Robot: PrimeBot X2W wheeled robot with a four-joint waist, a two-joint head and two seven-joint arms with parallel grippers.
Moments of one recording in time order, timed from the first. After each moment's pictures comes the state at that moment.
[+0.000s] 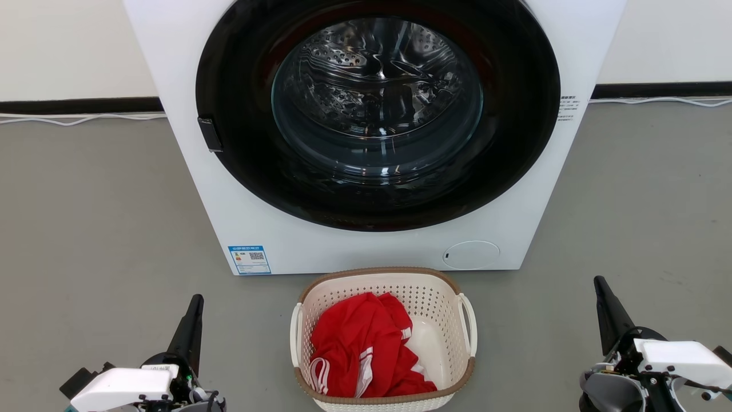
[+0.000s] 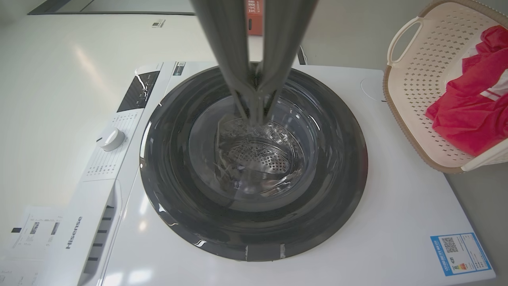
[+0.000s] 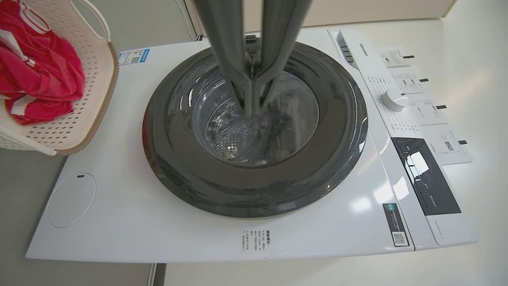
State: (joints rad) left arm -0.05 0.04 0.08 0.27 -1.60 -0.12 0.11; right arm -0.09 -0.05 -0.13 0.28 1.60 0.12 0.11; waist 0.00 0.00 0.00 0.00
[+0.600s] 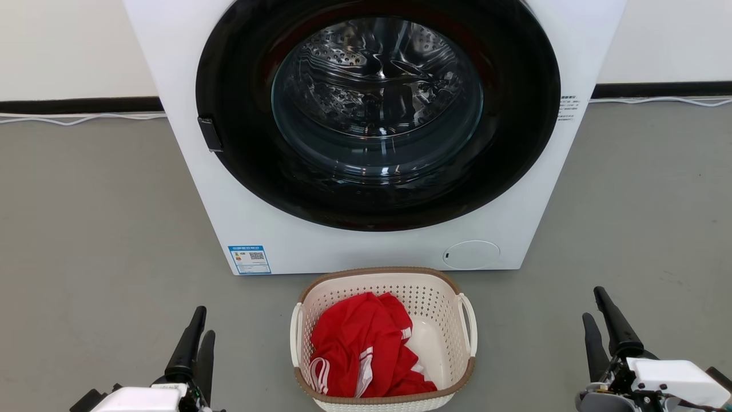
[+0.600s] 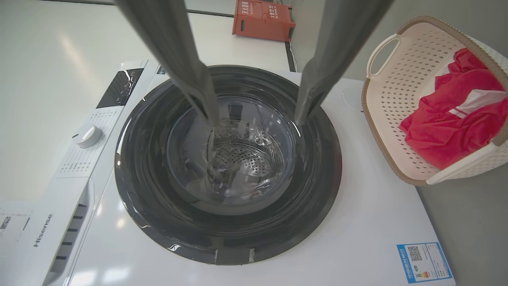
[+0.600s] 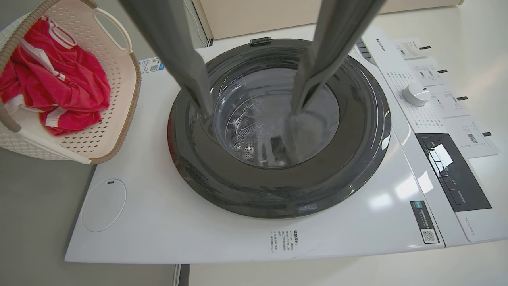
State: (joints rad) left arm -0.01 0.03 0.07 0.31 -1.60 -0.12 0.09; right arm -0.05 -0.04 -0.12 0.31 1.60 0.12 0.10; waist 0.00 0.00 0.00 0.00
